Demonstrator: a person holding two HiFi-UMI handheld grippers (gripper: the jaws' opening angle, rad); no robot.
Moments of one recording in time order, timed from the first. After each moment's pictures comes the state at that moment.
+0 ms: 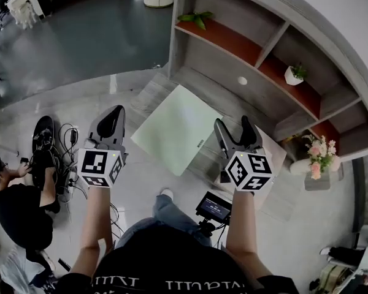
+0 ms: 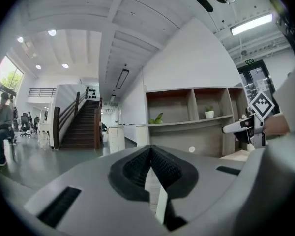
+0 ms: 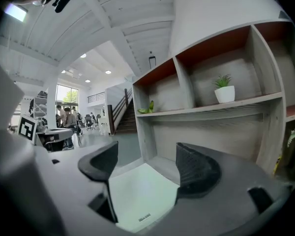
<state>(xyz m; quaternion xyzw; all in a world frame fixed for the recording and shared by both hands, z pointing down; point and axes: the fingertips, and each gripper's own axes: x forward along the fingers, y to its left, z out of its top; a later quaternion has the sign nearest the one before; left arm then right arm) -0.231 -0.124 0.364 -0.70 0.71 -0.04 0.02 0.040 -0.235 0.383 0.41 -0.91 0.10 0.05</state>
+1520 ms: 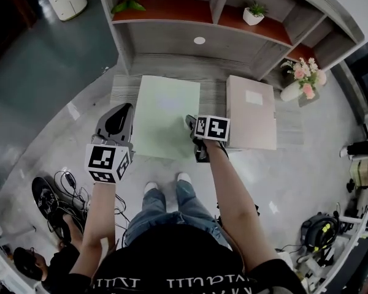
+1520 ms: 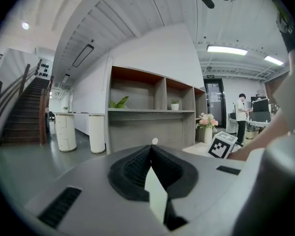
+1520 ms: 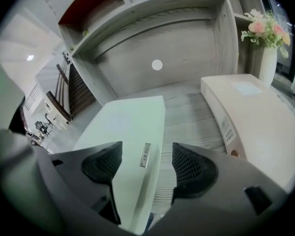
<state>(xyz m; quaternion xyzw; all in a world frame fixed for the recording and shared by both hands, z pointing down) -0.188 -0.209 0.416 -0.88 0.48 -0.08 -0.03 0.025 -0.220 0.623 0.57 -0.67 0.42 0.21</state>
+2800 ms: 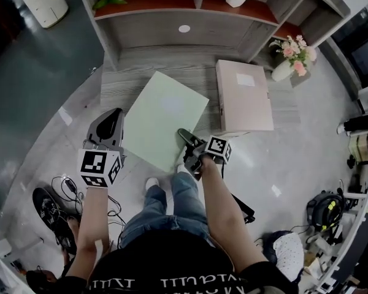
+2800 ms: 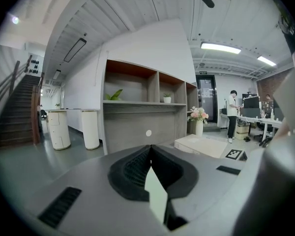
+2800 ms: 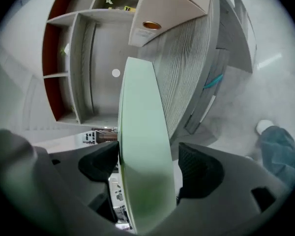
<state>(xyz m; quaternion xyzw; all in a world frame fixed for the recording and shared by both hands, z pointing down) -0.194 -0.186 0.440 -0.89 0.44 -0.11 -0.03 -0.017 -0.122 0.679 0.41 -0.56 0.69 -0.22</state>
